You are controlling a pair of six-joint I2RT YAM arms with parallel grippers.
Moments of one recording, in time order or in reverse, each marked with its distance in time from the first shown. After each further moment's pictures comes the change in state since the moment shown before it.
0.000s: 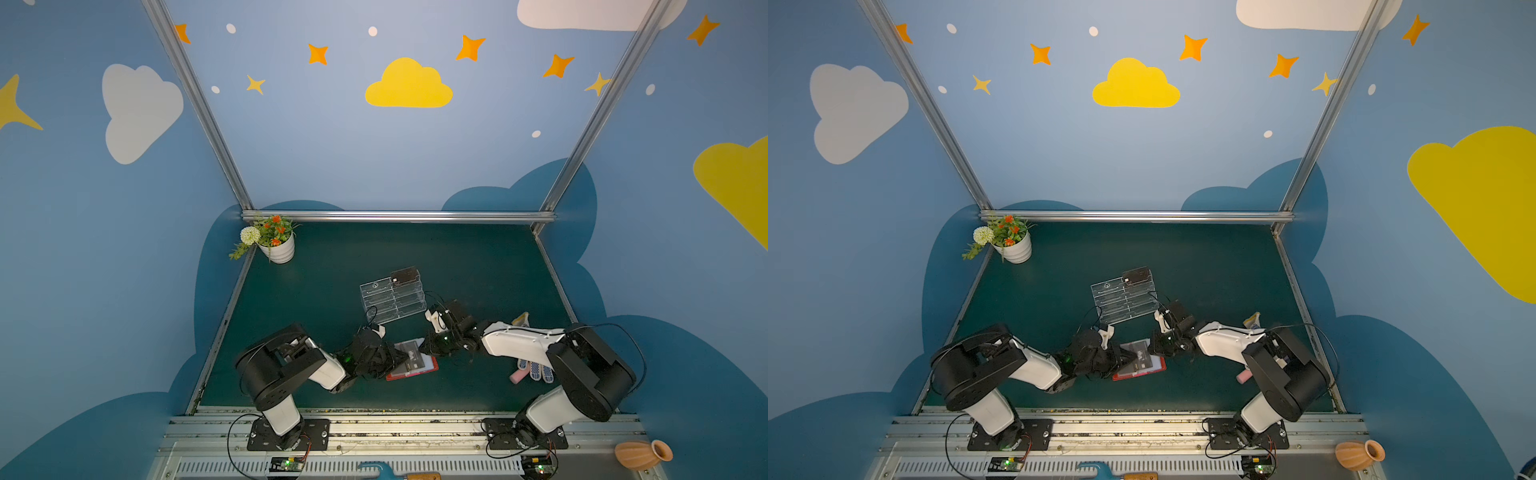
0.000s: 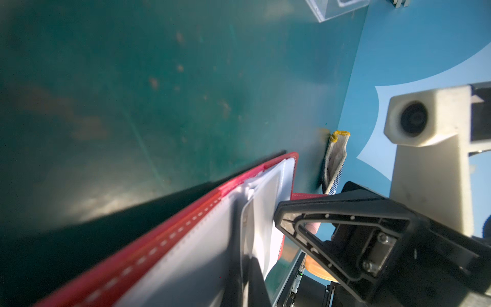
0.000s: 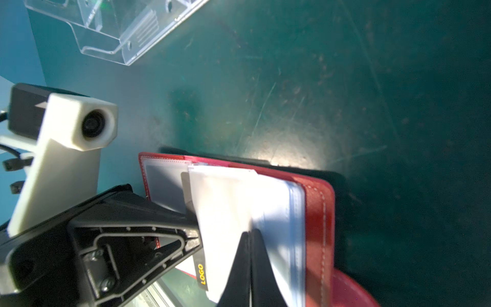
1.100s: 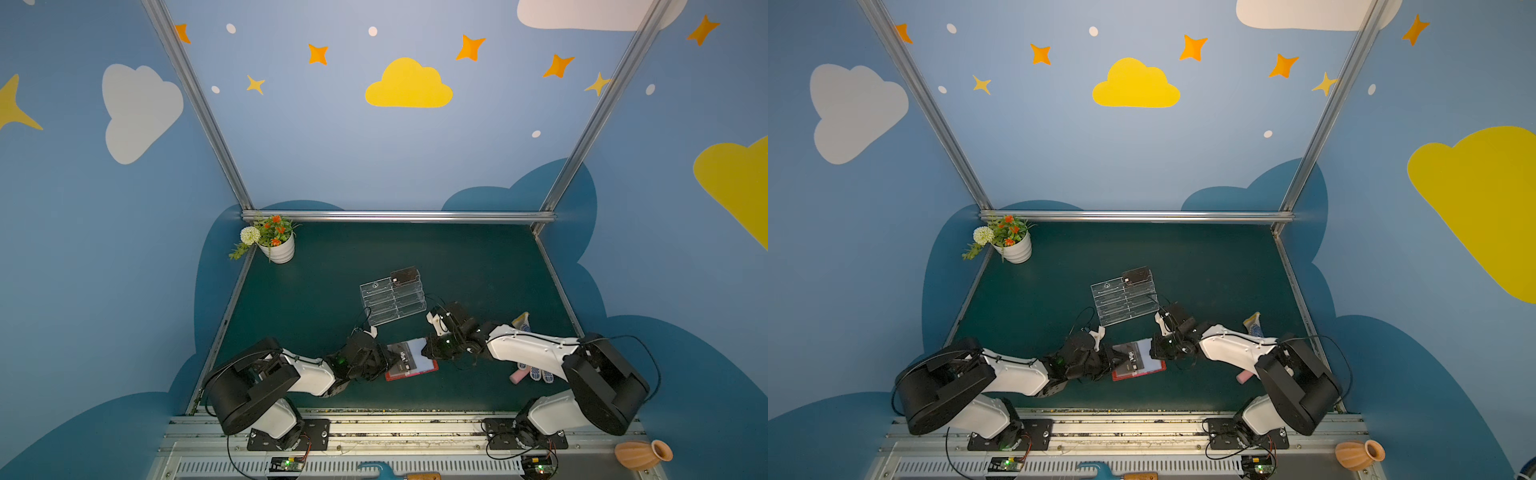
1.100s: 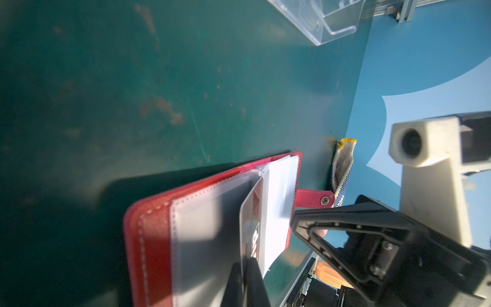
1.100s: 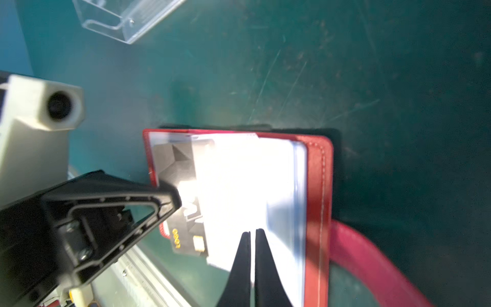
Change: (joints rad) left arm 0.003 -0.217 -0.055 -0.196 -0.072 0.040; right arm 0.027 -0.114 0.016 -0.135 0.051 -0.009
